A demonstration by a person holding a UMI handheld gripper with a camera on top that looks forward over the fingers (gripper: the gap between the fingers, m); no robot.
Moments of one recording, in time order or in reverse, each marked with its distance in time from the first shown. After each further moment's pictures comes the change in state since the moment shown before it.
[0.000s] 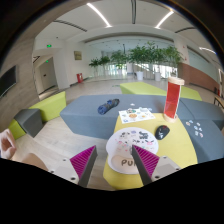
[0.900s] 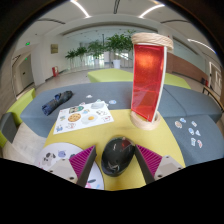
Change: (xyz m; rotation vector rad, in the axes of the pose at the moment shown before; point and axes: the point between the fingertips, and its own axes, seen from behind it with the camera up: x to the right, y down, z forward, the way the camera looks) arm 0.243 0.000 0.205 -0.108 0.214 0.071
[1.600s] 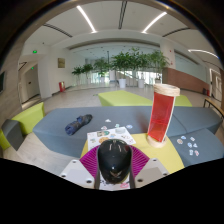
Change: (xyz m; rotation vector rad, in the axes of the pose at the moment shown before) arm -0.094 -0.077 -0.098 0.201 -0.040 -0.014
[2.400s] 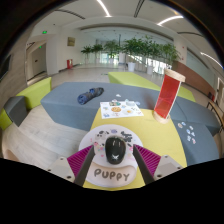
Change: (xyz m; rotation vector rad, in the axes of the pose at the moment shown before) arm -0.039 0.096 -0.080 -0.207 -0.035 -0.136
